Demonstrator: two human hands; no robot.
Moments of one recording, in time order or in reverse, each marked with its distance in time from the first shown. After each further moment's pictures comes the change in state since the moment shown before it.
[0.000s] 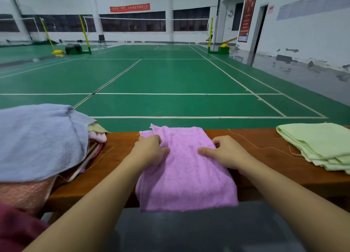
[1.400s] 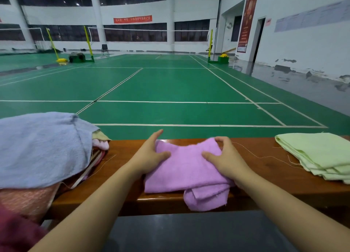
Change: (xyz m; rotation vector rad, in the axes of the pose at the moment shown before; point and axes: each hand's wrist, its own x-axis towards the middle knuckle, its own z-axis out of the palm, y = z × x) left_hand 0.006 -0.021 0.008 -0.686 0.057 0.184; right_hand -0.001 0.004 0.011 0.316 0.168 -0.003
